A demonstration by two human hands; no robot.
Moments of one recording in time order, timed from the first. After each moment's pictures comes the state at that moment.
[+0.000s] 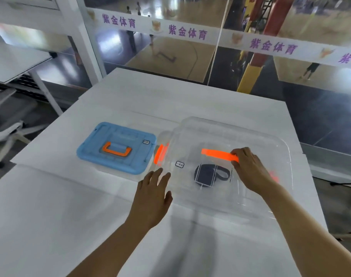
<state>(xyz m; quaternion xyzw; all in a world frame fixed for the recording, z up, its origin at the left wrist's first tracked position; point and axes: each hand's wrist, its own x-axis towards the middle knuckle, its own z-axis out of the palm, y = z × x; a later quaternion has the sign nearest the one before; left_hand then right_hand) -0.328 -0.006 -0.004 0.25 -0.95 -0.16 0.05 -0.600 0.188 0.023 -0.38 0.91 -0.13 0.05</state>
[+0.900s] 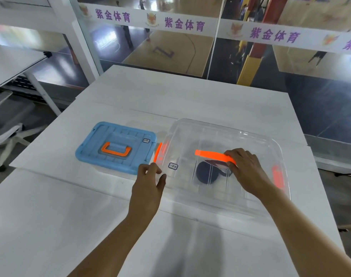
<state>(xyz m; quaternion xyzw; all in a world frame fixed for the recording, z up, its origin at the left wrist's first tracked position) -0.341 -0.018 0.012 0.36 -0.86 -0.31 0.18 -0.591 0.182 -0.007 -0.43 0.89 -0.16 0.00</state>
